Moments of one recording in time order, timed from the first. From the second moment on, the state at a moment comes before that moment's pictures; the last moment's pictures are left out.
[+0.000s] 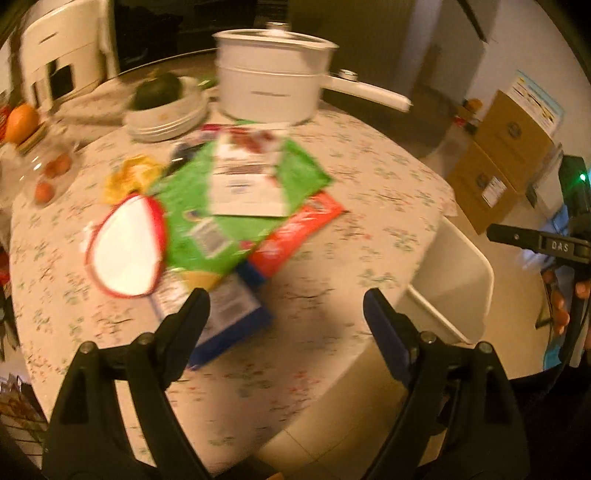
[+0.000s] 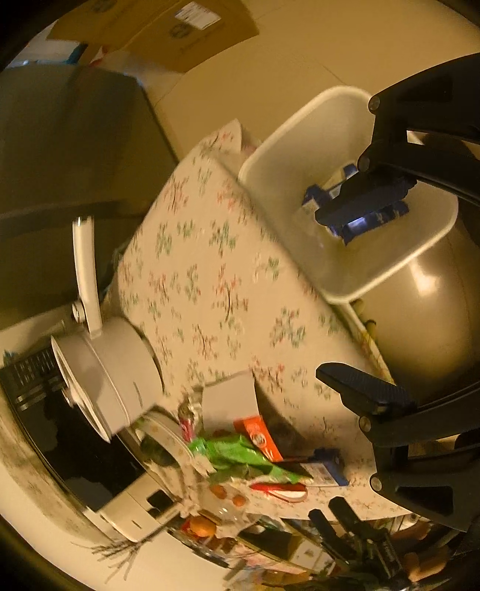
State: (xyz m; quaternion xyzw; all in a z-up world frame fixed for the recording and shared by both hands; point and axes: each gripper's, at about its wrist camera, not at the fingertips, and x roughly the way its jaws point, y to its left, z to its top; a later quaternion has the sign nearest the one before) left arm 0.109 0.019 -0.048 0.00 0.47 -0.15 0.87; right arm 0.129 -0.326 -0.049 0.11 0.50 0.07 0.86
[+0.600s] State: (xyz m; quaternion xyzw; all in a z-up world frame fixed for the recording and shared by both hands) left arm 0.157 0.082 -0.096 0.04 0.49 -0.07 0.87; right arm 0.160 -0.237 -0.047 0.06 0.50 0.11 0.86
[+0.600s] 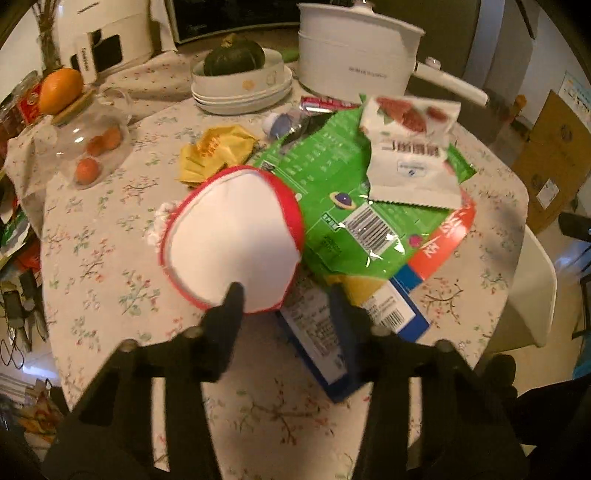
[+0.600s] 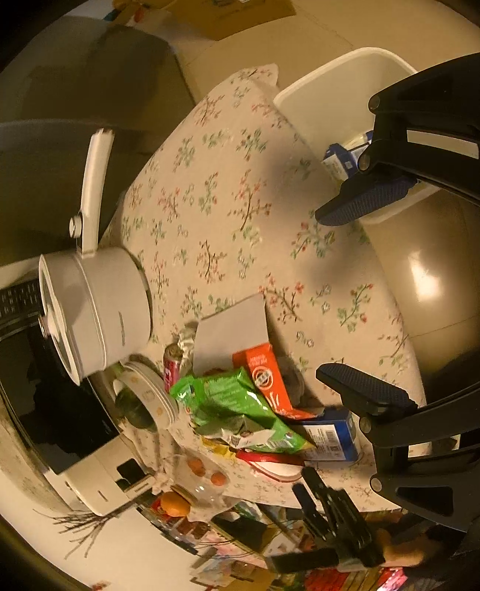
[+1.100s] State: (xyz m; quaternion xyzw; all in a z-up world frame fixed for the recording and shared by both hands) left arm 0.167 0.074 -0.097 0.04 0.47 -0.07 0.88; right arm 0.168 -0.213 -0.051 0.06 0.50 0.12 0.86
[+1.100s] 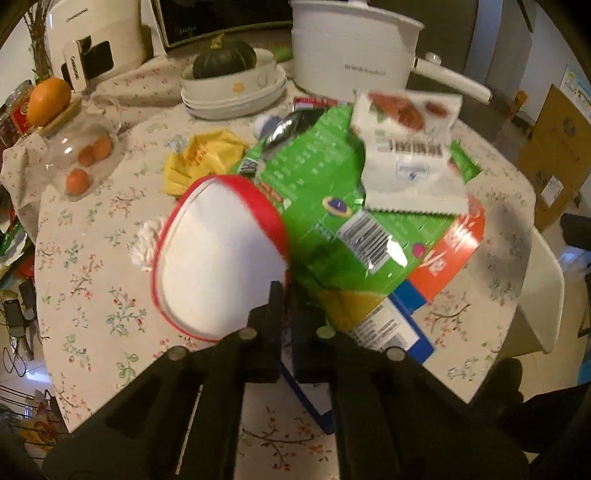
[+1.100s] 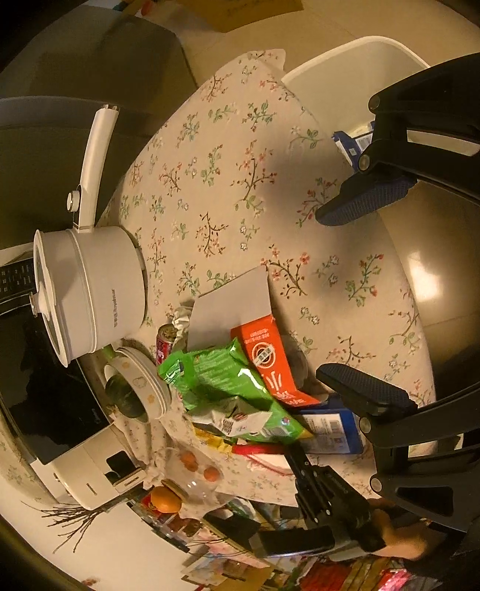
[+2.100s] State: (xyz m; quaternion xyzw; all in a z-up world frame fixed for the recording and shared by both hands) left arm 0.120 0.147 -0.043 -0.13 0.43 -0.09 0.89; right arm 0.243 -0.109 -0.057 0.09 0.44 0.23 0.86
